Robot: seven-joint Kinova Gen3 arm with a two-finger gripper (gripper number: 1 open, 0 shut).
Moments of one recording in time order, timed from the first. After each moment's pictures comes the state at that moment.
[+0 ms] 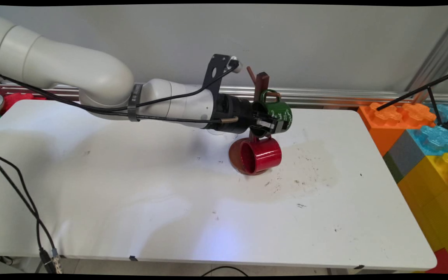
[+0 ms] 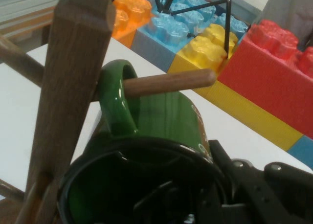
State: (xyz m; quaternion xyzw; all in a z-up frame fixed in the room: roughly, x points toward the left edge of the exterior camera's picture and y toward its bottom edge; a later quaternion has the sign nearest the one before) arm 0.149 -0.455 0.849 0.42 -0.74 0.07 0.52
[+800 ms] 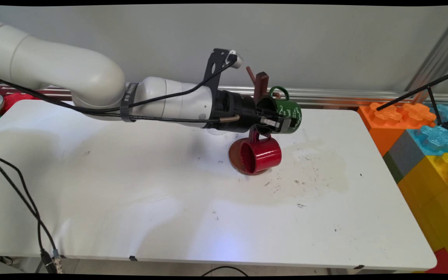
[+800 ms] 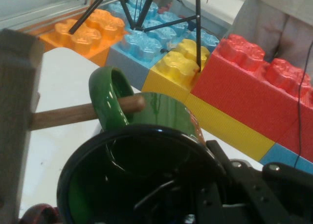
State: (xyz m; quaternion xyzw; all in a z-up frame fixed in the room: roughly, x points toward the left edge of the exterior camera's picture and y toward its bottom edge) arm 0.145 -0.440 0.864 0.40 -0.73 0.07 0.55
